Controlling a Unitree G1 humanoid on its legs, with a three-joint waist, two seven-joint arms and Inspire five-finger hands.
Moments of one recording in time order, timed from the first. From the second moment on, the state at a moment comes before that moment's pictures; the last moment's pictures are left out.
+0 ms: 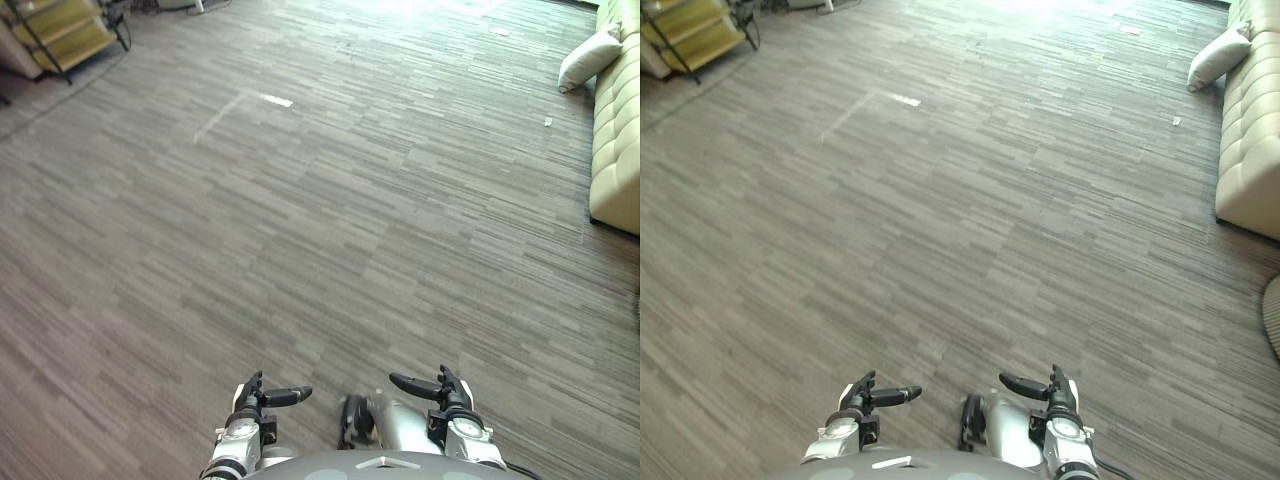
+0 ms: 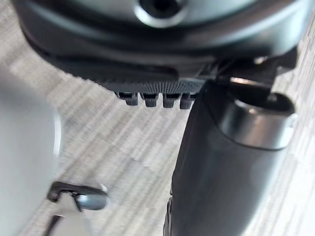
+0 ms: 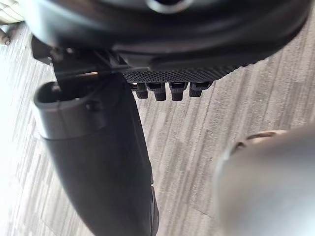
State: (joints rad) left arm 0.04 0.01 0.17 0.93 0.00 -0.01 0.11; right arm 0.04 0.01 -0.18 0.89 -0.04 0.04 -0.14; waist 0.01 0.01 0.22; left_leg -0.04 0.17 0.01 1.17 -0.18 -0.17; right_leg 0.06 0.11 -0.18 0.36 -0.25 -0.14
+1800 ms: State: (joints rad) left arm 0.02 0.05 0.21 0.93 -0.03 -0.01 0.14; right arm 0.07 0.02 -0.10 0.92 -0.06 0.05 -0.14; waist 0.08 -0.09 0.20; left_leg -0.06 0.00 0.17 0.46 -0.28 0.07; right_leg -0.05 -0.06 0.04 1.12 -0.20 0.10
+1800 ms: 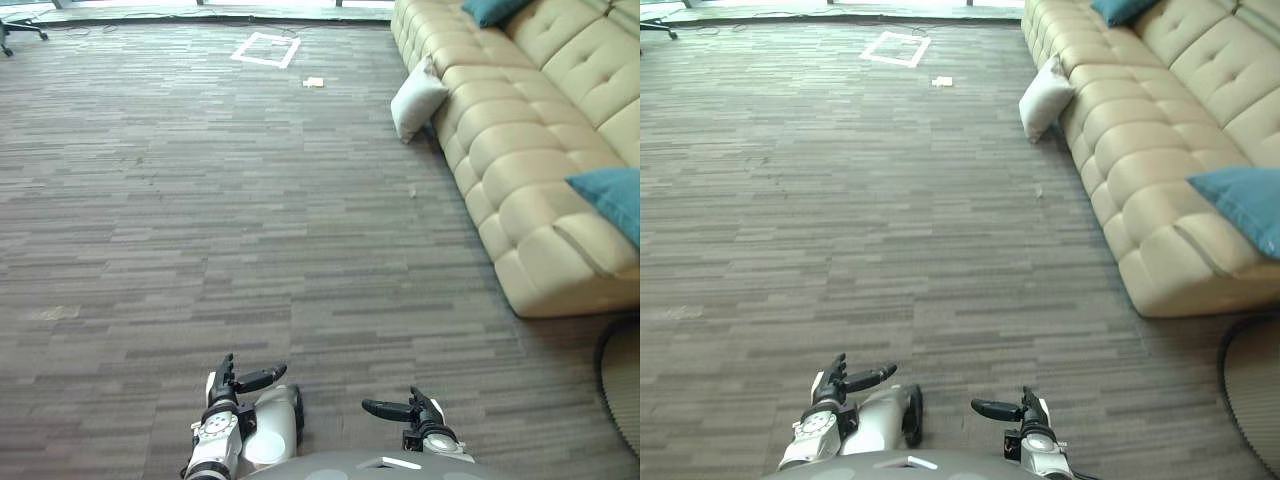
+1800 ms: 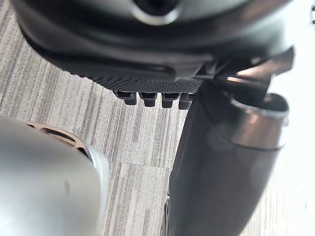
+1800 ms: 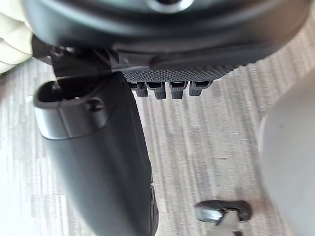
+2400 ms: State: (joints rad) left arm 0.05 0.01 0.19 0.95 0.01 -0.01 0.12; right arm 0.06 -0.01 -0.17 0.92 -0.04 0.04 -0.14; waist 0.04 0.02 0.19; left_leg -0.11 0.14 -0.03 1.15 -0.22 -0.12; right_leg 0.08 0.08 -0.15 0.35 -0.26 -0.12
